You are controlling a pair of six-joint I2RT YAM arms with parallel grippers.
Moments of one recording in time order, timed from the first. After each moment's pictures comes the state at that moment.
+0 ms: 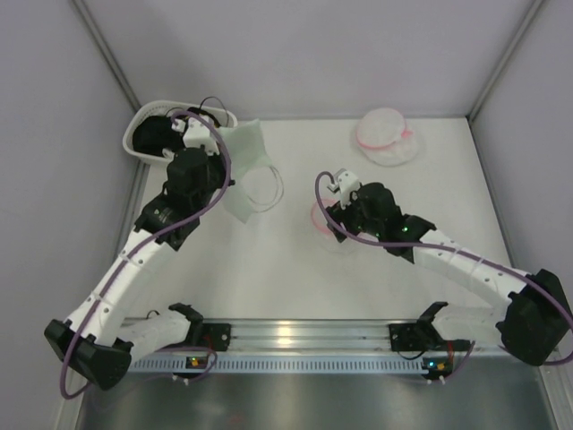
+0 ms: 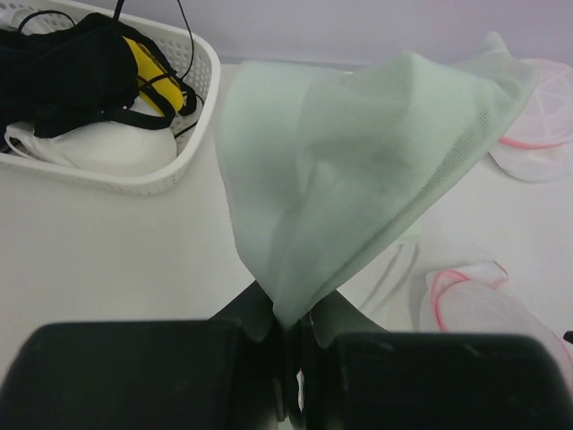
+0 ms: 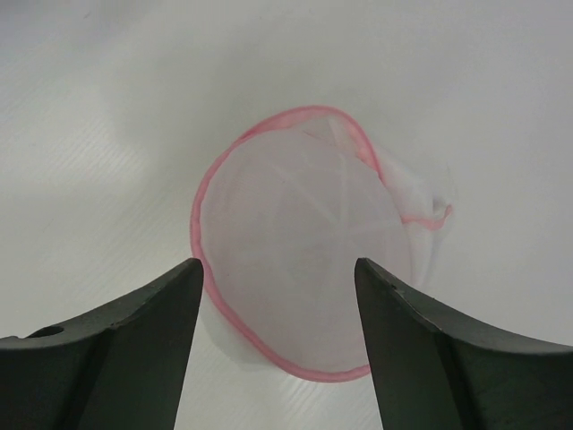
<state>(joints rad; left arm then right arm) -0.48 1.05 1.15 -0.37 -0.33 -0.29 0.72 1.18 0.78 -0.19 0.03 -0.07</state>
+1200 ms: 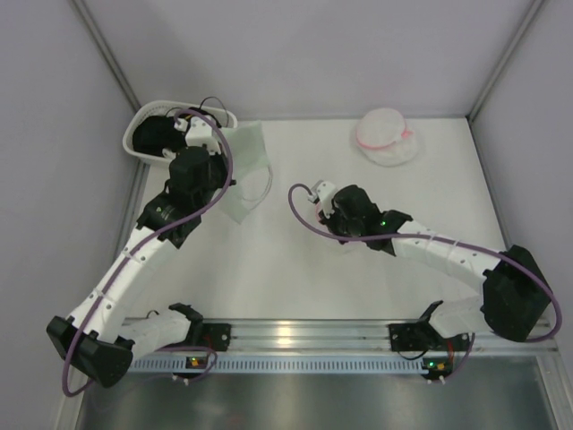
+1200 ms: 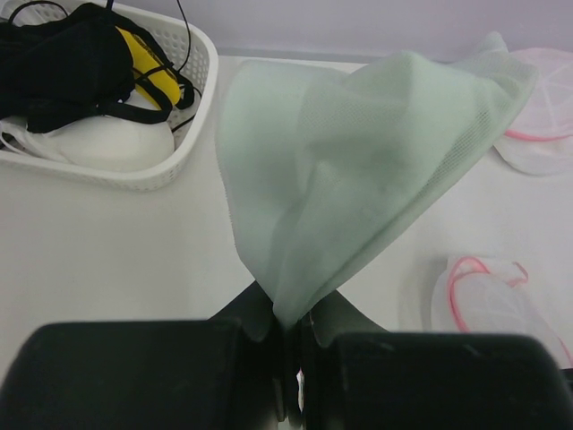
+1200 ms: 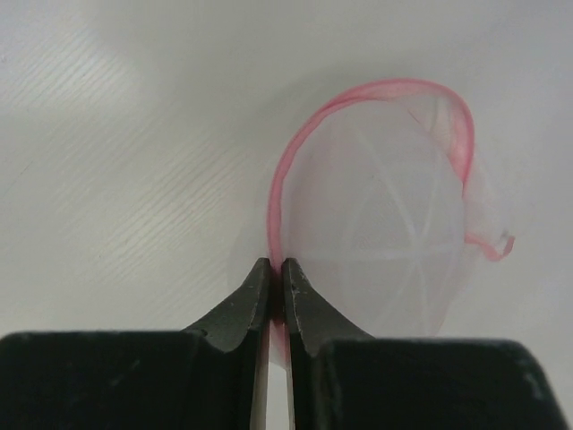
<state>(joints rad) -0.47 1.07 1.15 -0.37 -0.32 -0.29 0.79 1.34 0.88 -0.29 0.05 -0.13</state>
